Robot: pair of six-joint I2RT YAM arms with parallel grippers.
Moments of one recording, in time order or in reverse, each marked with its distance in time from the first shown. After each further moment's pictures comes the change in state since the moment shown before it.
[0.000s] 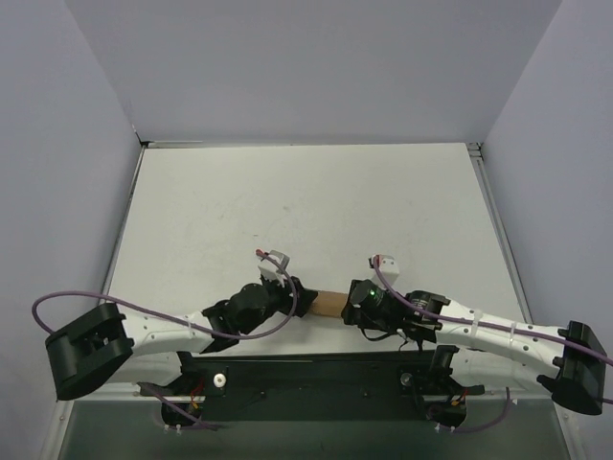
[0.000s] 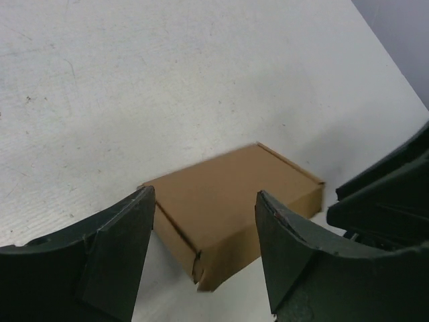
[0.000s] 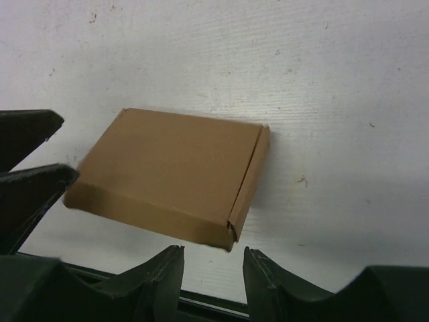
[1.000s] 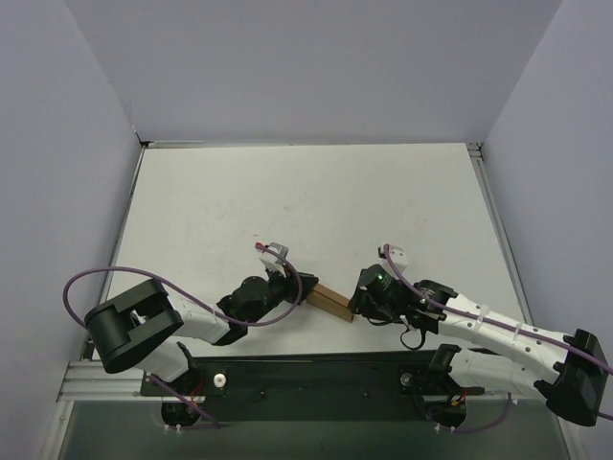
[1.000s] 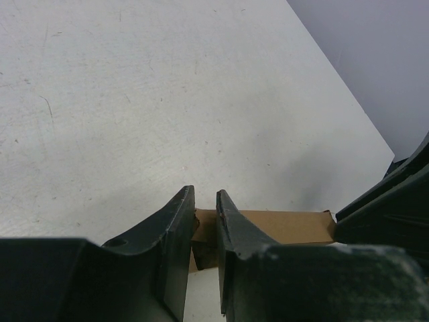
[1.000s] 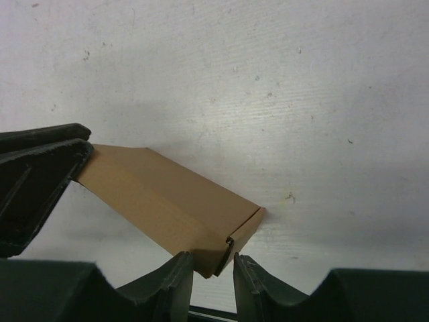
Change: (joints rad) left arm 0.092 0.227 0.010 0.303 0.137 -0.042; right arm -0.132 -0.010 0.064 -0.050 -0.067 -0.035
